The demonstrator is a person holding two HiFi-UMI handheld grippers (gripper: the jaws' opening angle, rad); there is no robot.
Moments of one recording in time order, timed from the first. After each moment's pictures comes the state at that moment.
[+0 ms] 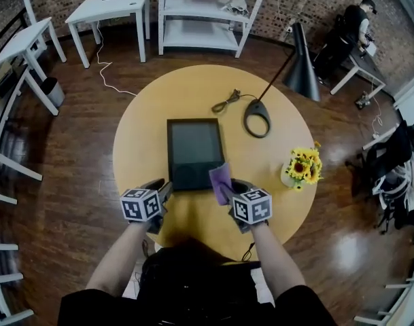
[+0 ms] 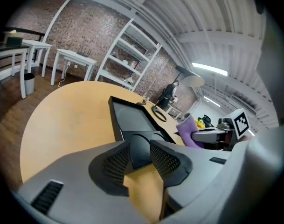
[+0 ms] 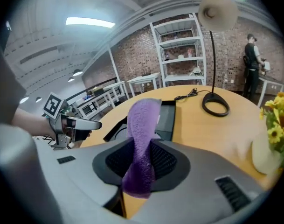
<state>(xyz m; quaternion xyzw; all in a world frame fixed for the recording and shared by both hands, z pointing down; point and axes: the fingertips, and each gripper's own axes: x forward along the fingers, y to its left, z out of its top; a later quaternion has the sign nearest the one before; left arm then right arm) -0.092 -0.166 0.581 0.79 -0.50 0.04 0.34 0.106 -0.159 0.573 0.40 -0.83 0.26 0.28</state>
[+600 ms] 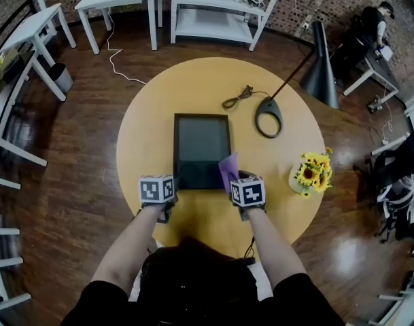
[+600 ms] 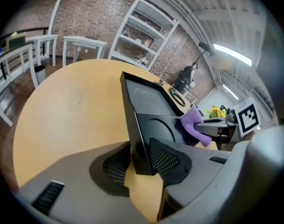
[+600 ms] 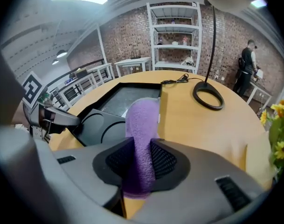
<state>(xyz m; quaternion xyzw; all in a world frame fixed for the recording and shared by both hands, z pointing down) -0.079 -0.192 0.641 0.73 -0.52 0.14 0.41 0.133 -0.207 0.646 0.44 -0.76 0.27 0.40</state>
